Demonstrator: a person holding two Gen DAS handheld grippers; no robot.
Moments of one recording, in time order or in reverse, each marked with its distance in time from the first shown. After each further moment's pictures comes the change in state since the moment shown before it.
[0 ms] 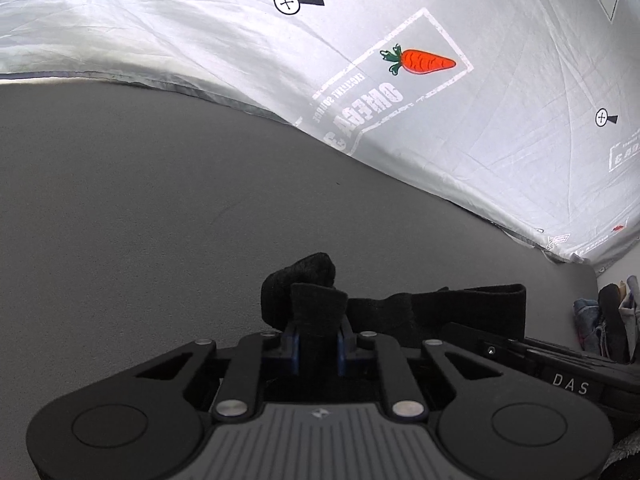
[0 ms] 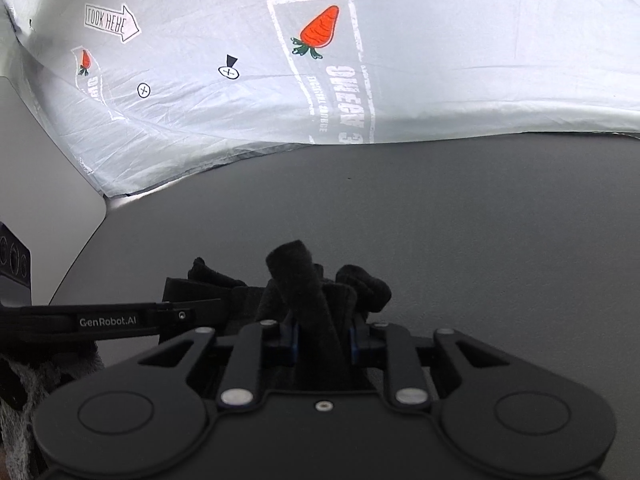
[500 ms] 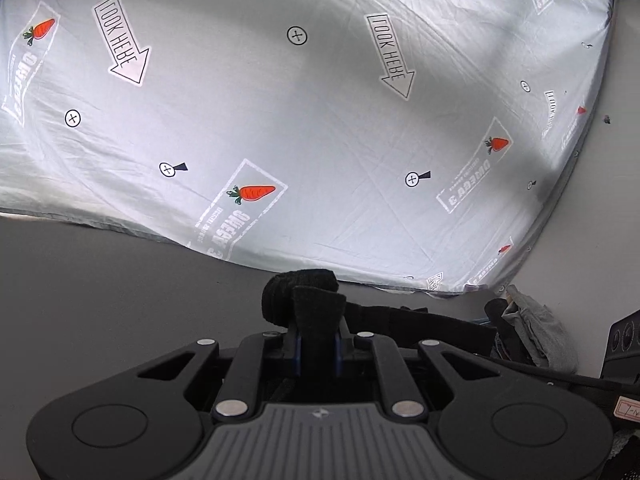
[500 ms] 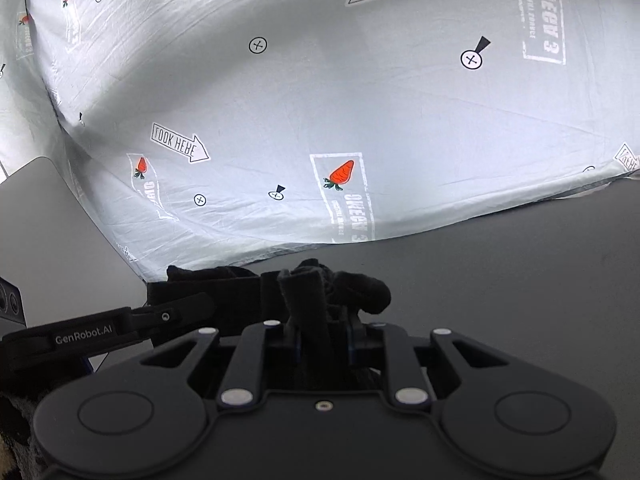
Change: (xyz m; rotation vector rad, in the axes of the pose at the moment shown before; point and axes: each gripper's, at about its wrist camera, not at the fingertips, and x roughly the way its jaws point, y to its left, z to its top) left arm -0.164 -0.102 -0.038 0.212 -0.277 -0.195; right arm -0.187 0.058 -0.042 0.060 -0.305 -0.048
